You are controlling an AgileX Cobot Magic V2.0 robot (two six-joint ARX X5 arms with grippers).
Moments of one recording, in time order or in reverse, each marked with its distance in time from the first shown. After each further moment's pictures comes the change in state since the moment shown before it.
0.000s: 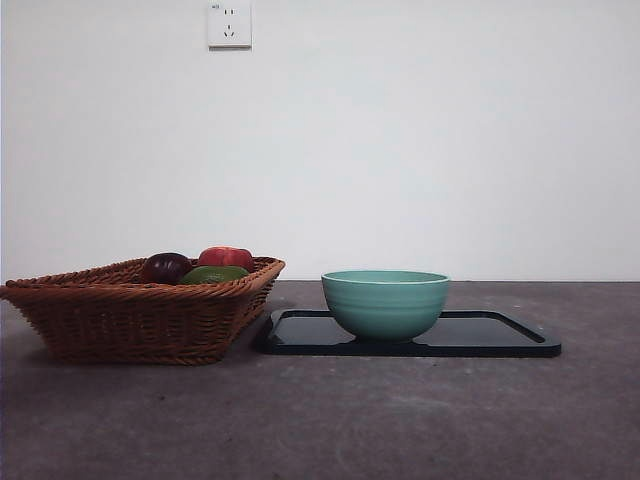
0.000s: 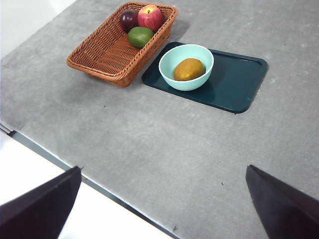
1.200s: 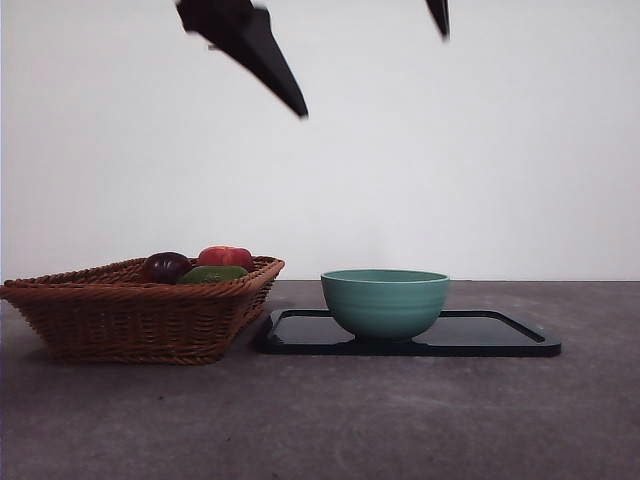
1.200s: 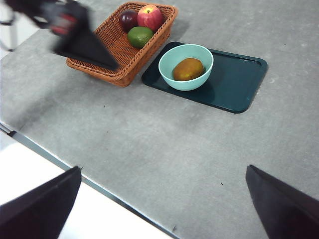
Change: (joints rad) left arm 0.142 1.134 0.593 -0.073 0.138 0.010; right arm 0.000 0.000 0.000 0.000 0.000 0.000
